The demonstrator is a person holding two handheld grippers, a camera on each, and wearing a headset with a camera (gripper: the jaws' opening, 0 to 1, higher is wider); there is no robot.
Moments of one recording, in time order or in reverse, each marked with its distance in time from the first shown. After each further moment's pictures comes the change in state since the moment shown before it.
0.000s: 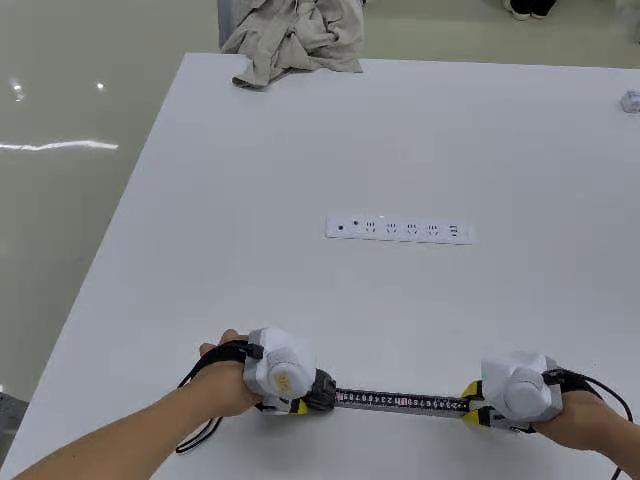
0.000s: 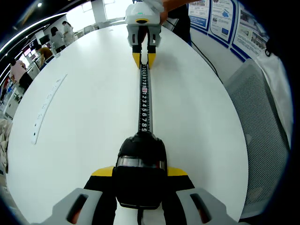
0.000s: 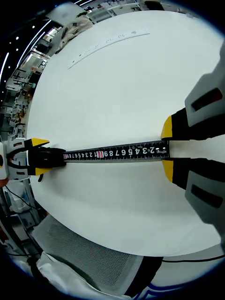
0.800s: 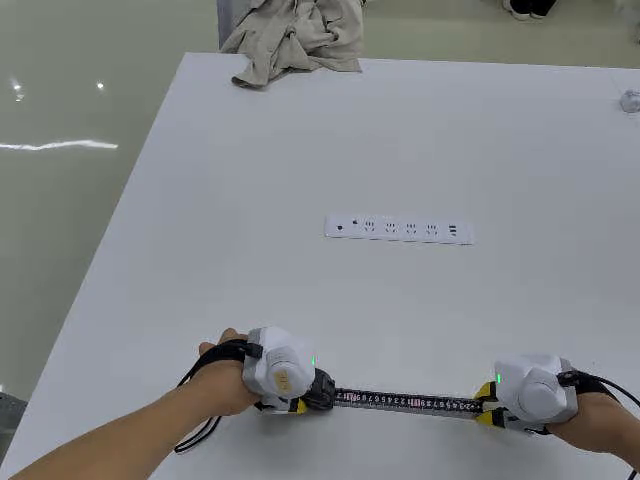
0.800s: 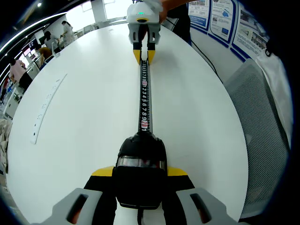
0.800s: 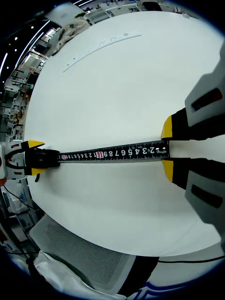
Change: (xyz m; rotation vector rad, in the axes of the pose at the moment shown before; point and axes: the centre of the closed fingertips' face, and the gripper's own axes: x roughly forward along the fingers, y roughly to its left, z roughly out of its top) left arm 0.001 0.000 0.000 0.001 0.004 -0.001; right arm -0.010 -0.001 -0.020 0.007 0.021 -0.008
